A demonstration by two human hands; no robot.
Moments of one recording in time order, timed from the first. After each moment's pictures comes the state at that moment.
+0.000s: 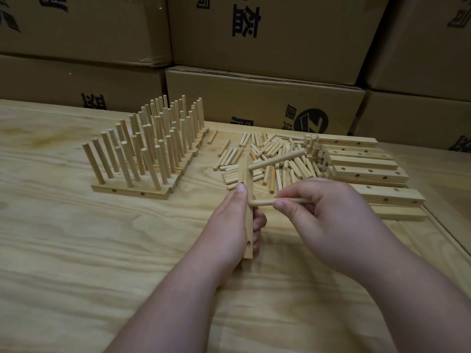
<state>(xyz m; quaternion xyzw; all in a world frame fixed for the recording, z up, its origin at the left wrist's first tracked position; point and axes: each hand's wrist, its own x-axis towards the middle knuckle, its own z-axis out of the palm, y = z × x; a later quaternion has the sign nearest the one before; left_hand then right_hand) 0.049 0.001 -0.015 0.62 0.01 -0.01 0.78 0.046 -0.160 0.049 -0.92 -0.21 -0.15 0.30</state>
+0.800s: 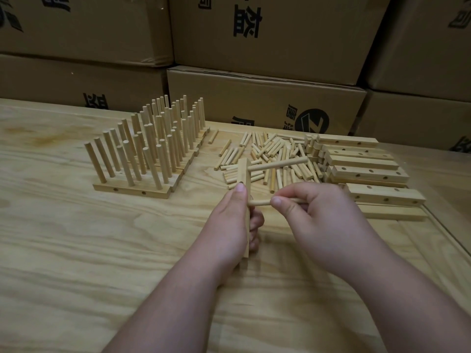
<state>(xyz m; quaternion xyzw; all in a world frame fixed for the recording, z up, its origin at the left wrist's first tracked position) 0.050 0.002 -0.017 0.61 0.01 0.01 0.79 0.043 -0.149 0.043 -0.91 -0.17 -0.12 0.35</state>
